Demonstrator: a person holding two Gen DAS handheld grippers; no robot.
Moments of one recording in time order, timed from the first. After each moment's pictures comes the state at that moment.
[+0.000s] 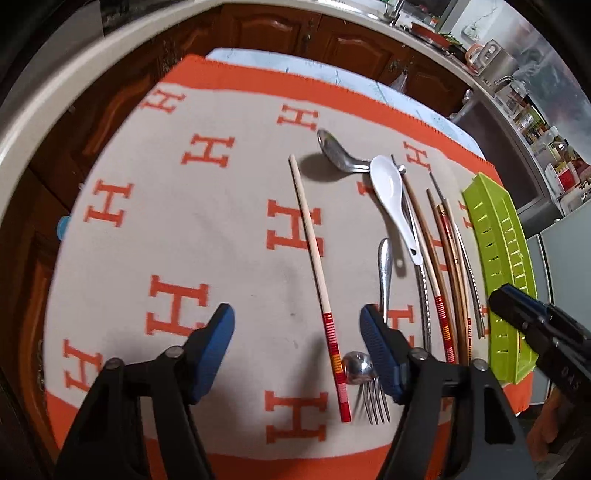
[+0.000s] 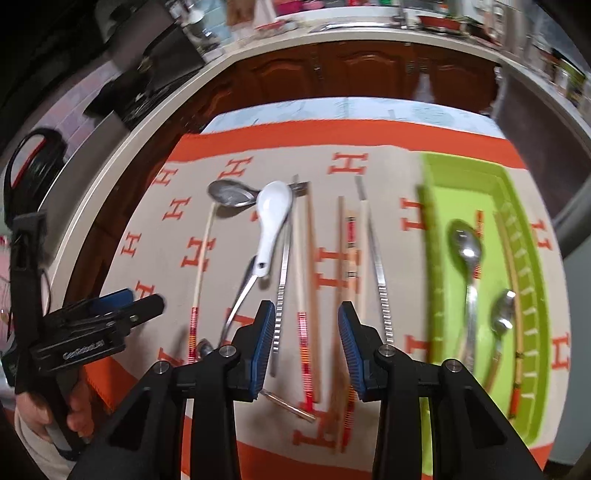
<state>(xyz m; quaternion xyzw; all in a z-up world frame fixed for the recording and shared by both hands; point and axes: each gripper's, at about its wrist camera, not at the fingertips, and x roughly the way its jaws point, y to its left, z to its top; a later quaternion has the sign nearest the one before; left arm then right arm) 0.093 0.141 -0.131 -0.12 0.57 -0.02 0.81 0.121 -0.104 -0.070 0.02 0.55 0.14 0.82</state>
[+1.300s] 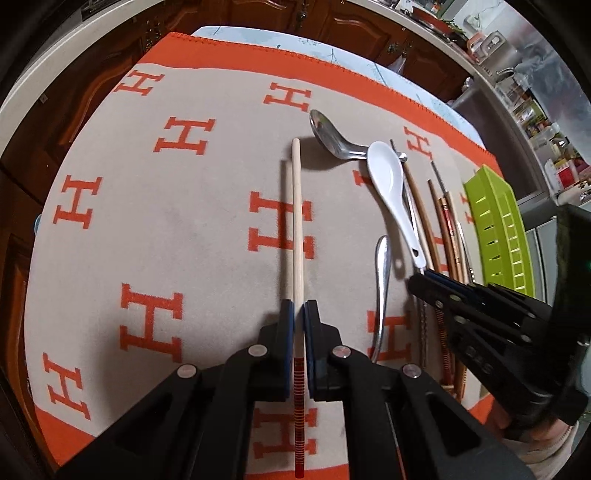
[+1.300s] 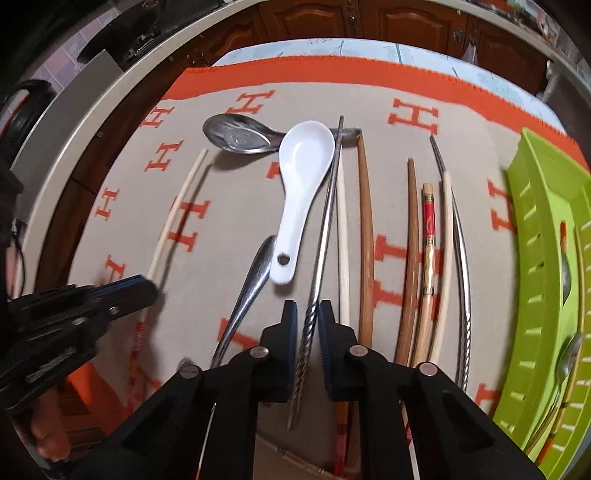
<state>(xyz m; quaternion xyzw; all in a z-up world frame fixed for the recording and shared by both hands) 0.111 0.136 -0.146 -0.14 0.59 -0.04 0.79 0.176 -0.047 -0.152 -0.04 0.60 0.16 0.78</state>
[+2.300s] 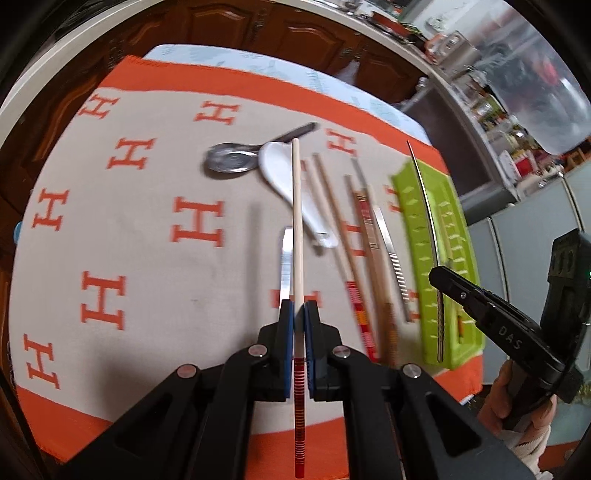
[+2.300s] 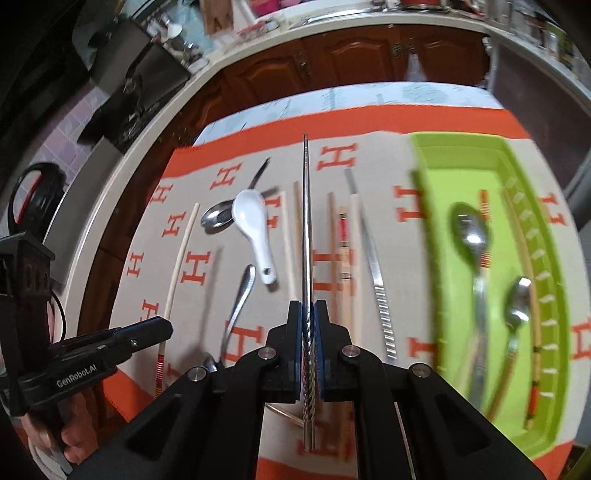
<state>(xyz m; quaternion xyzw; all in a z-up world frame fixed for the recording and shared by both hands) 0.090 0.091 -0.097 -0.16 0.58 -0.12 0.79 0.127 -0.152 -0.074 0.09 0.54 0.12 0.83</state>
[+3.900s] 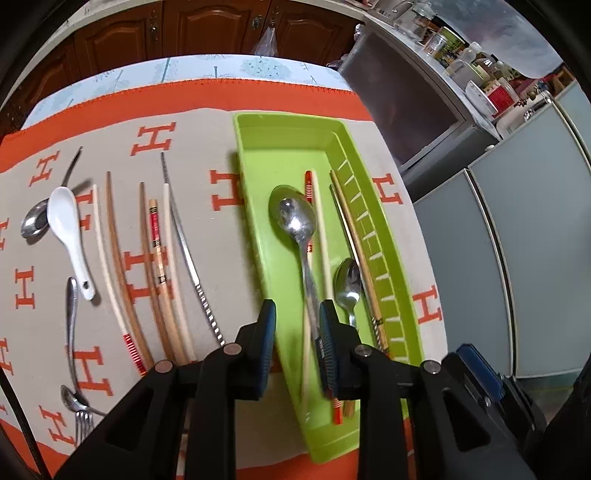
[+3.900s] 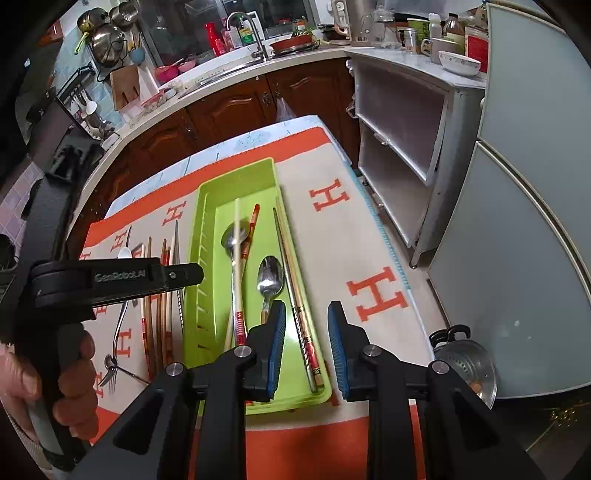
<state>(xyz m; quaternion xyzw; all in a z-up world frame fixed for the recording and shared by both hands) 0.141 -0.127 -0.105 -0.07 0.60 -0.16 0.78 0.017 -0.337 -0.045 0.12 0.48 -0.05 0.87</state>
